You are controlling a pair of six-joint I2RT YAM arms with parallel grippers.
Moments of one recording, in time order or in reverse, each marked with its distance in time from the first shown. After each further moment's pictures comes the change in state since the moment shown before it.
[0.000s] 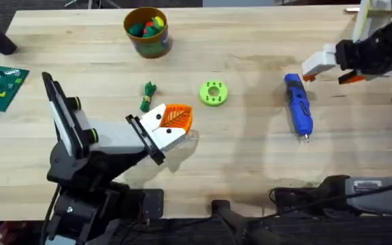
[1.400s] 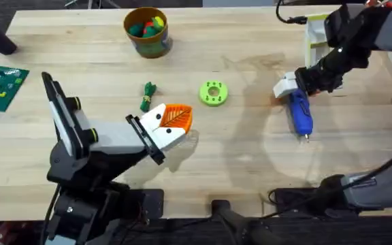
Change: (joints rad) left arm 0.000 0.000 0.000 0.000 -0.003 0.000; right arm 0.136 0.148 -0.214 0.304 0.074 -0.047
